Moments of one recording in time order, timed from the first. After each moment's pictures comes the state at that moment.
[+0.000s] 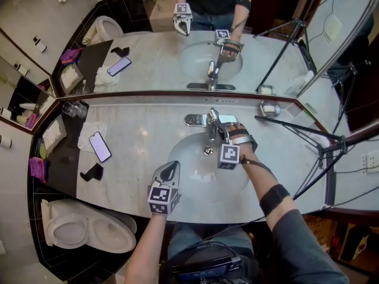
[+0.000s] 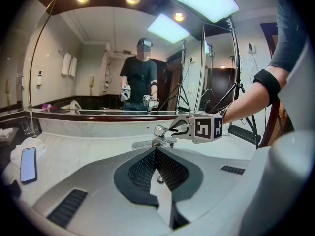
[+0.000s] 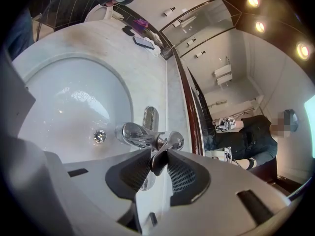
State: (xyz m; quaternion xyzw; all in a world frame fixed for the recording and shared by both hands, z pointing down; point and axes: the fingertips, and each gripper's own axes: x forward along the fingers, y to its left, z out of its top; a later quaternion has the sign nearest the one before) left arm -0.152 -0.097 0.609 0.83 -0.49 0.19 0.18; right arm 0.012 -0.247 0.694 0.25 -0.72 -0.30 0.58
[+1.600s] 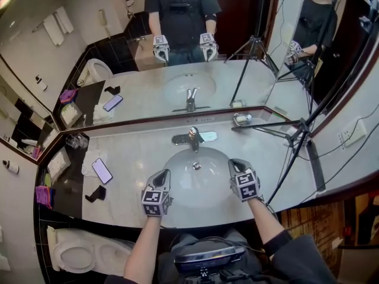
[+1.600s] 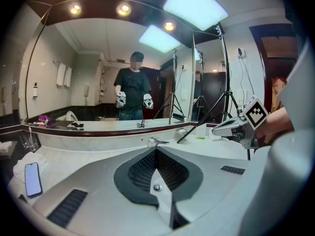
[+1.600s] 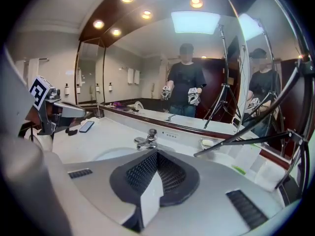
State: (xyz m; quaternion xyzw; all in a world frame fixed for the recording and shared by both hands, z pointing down) left arm -0.139 -0.079 0.543 0.85 -0.48 0.17 0.14; right arm 0.124 -0.083 0.568 0.55 -0.79 0.14 0.23
